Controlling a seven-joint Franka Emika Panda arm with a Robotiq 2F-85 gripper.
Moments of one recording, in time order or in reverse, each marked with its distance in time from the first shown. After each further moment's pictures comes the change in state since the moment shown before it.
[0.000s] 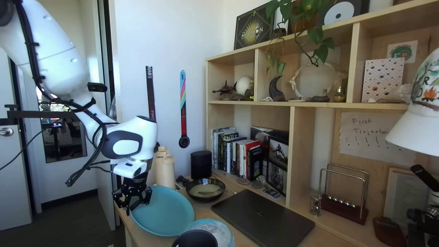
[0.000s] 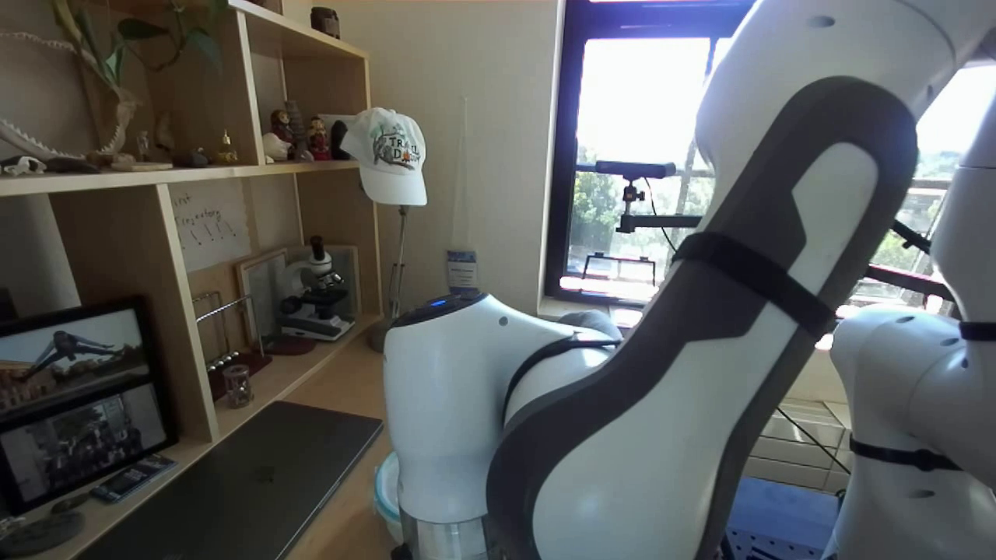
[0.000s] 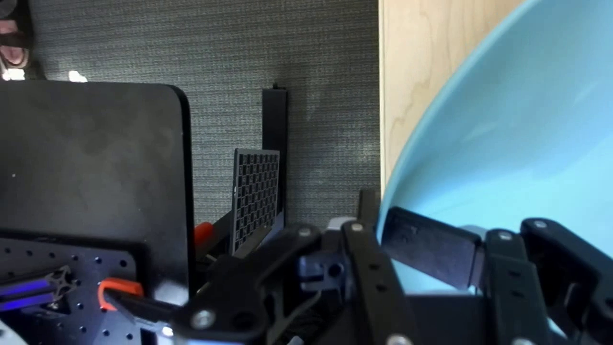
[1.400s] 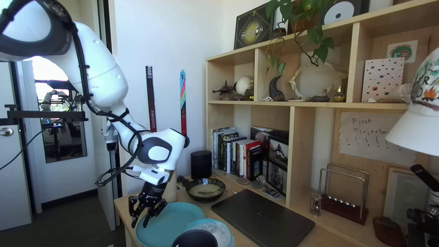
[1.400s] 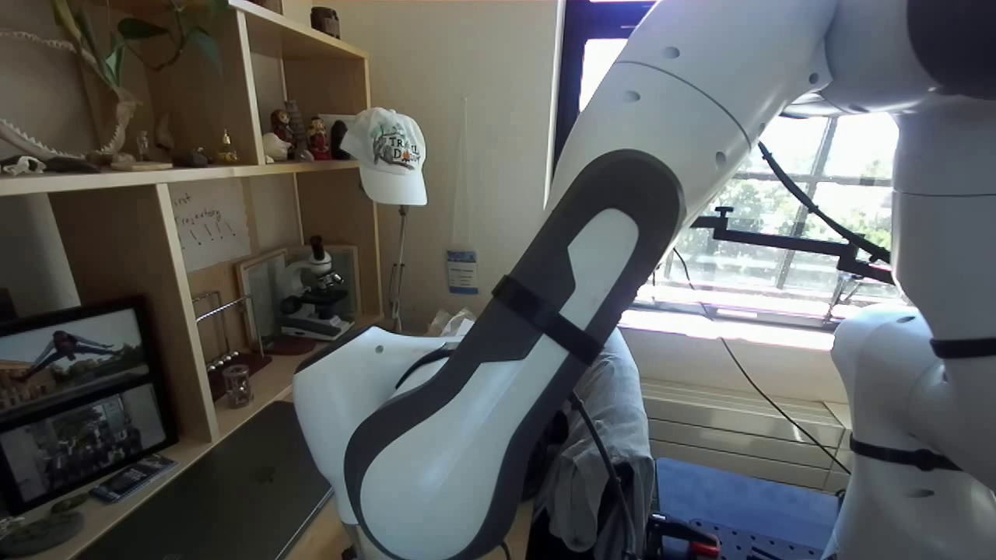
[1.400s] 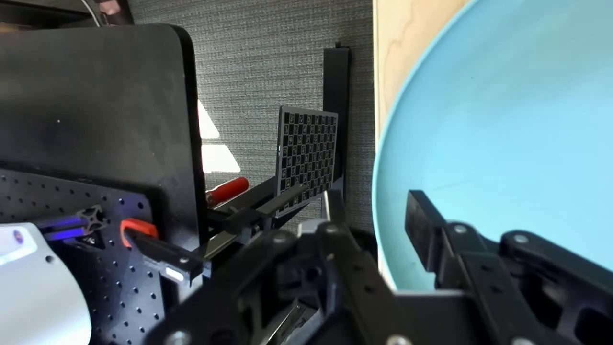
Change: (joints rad) arm -0.016 0.245 -0.107 0.252 -0.115 -0.264 0.015
